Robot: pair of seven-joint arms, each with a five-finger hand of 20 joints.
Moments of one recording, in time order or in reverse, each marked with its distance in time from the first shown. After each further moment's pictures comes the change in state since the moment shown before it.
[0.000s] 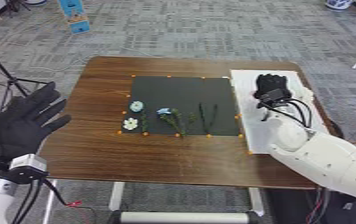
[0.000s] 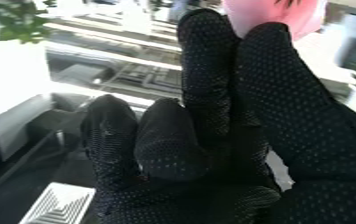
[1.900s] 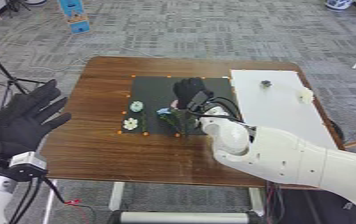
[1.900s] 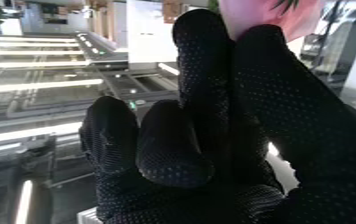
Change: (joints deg) left arm -0.6 1.2 -0.1 0.1 0.0 0.0 -0.5; right arm 10.1 -13.4 -13.2 -11.6 3.6 -7.0 -5.7
